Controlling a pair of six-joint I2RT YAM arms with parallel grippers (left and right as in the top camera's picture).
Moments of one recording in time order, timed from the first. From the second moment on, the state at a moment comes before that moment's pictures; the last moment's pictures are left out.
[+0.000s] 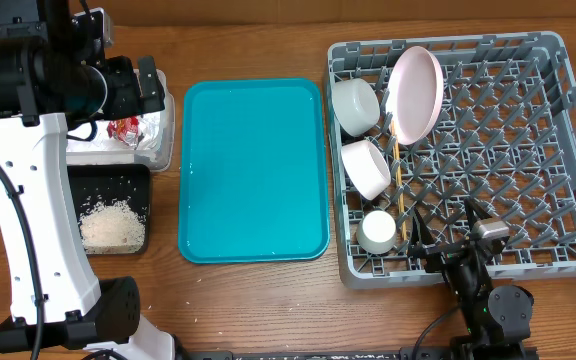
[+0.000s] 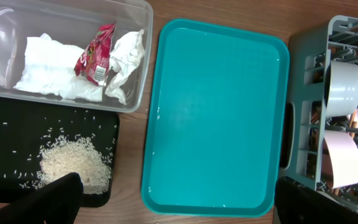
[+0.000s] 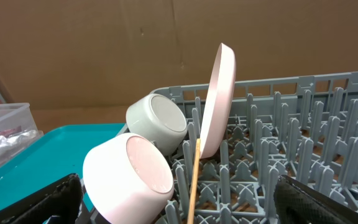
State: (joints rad) left arm 0.08 1.77 2.35 -1.67 0.14 -0.15; right arm 0.11 0.01 0.02 -0.02 -0.12 0.15
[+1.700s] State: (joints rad) left arm 0.03 0.27 0.36 -0.02 0.39 0.24; right arm 0.11 0.01 0.02 -0.02 -0.12 0.14
